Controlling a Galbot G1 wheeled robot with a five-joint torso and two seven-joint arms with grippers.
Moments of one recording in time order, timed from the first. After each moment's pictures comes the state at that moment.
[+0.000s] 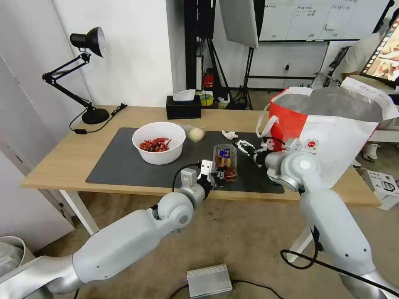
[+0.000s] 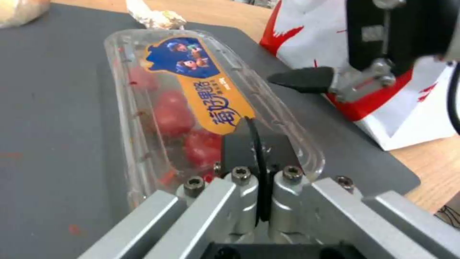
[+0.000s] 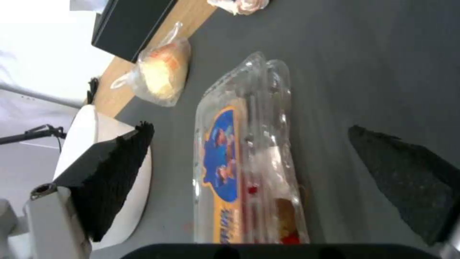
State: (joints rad) left arm 0.51 -1.05 0.52 -1.75 -1.08 0.15 -0.38; right arm -0.64 1.14 0.24 1.69 1.72 -0.55 0.79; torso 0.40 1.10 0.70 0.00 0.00
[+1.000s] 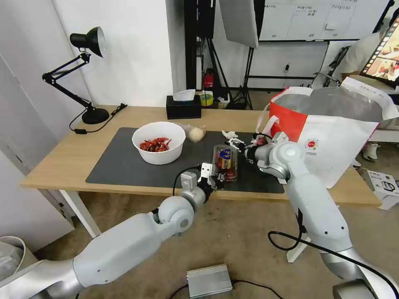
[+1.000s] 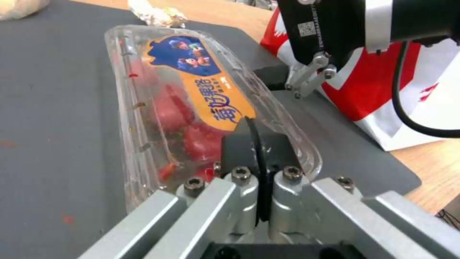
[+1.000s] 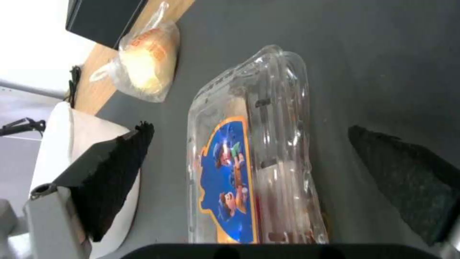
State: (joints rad) left arm 0.52 -1.06 0.52 -1.74 -1.07 0.12 -0.38; right arm -0.55 1.21 0.22 1.53 1.72 -0.61 0.80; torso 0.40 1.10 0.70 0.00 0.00
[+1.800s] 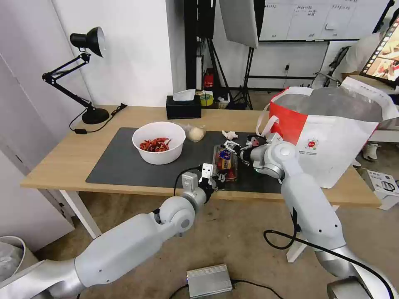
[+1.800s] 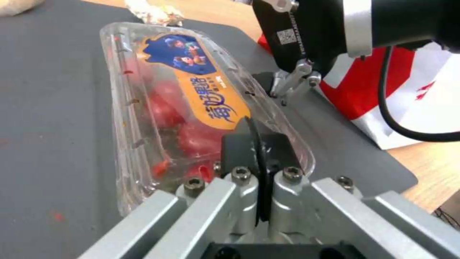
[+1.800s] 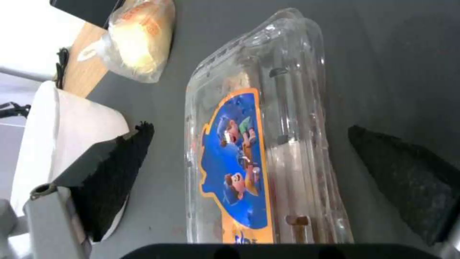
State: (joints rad) left arm 0.53 -1.06 0.52 -1.74 -1.07 0.12 -0.38; right arm -0.54 1.24 0.20 1.52 1.71 -0.64 0.84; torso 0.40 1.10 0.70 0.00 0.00
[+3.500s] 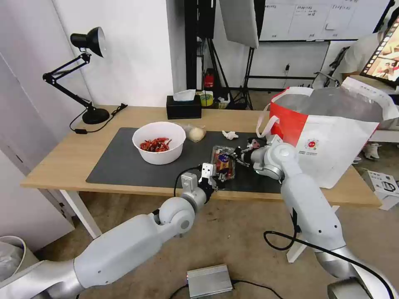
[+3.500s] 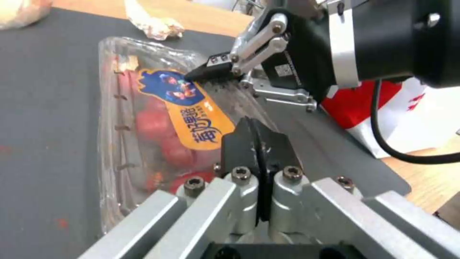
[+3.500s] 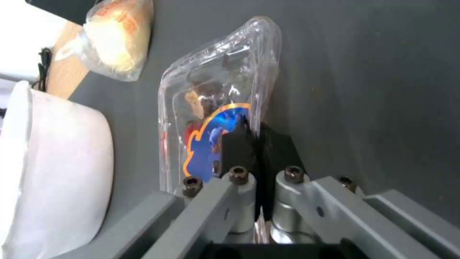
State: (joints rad) left arm 0.53 -1.05 0.52 -1.75 -1.07 0.10 -0.38; right arm -0.55 1.23 0.20 1.52 1.71 -0.64 0.86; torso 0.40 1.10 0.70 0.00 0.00
